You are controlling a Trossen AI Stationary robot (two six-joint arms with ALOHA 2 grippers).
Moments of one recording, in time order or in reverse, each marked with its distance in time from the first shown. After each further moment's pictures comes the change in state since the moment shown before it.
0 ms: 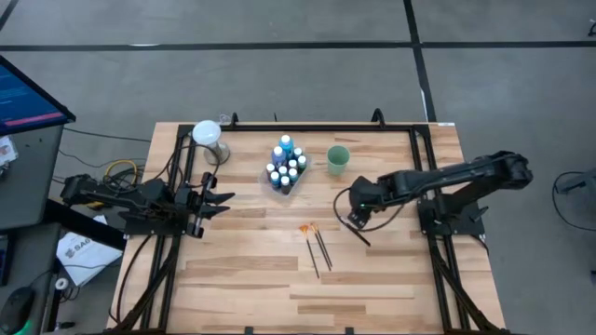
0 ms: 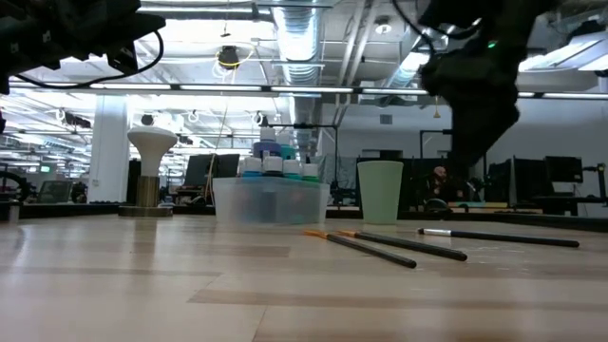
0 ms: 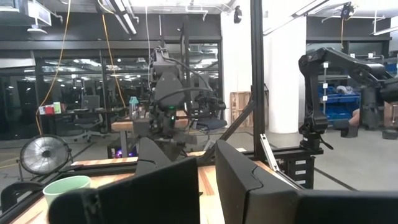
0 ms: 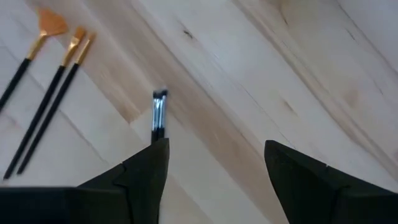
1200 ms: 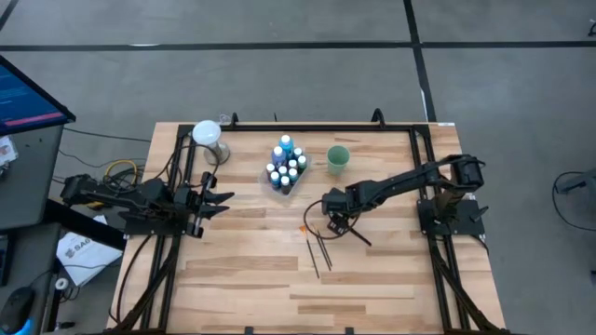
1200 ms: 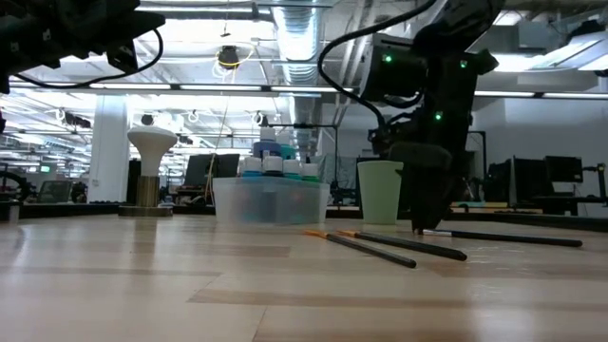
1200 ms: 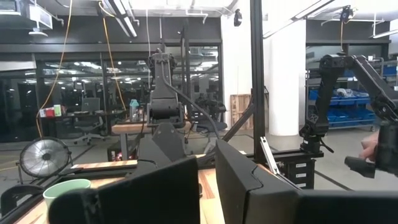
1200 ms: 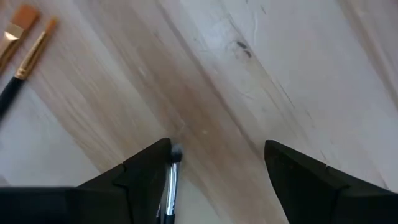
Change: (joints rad) left arm 0.000 0.000 0.000 0.012 0.000 0.000; right arm -0.047 0.433 0.080 0.237 -0.052 -0.153
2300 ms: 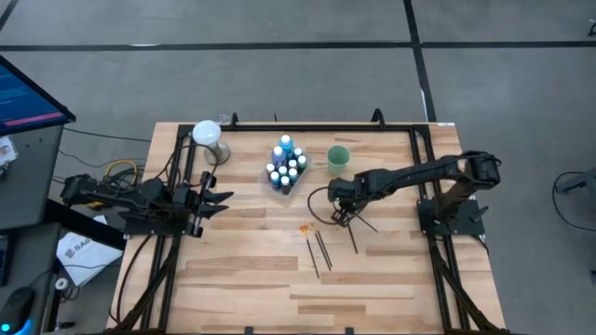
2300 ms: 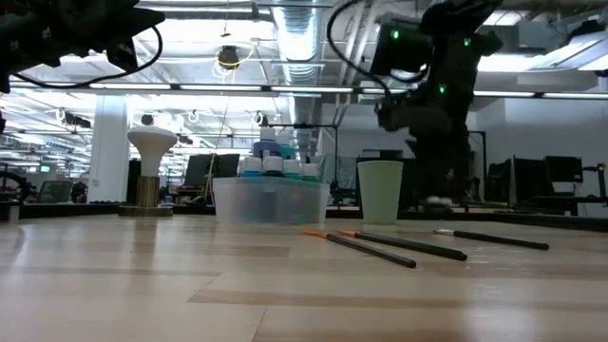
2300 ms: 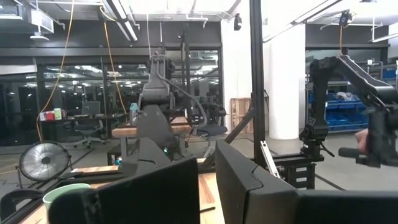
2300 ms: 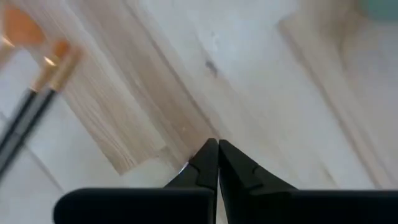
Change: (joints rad) left arm 0.000 0.000 0.000 0.016 0.000 0.000; right arm -0.064 -0.140 -0.004 -0.063 -0.029 -0.057
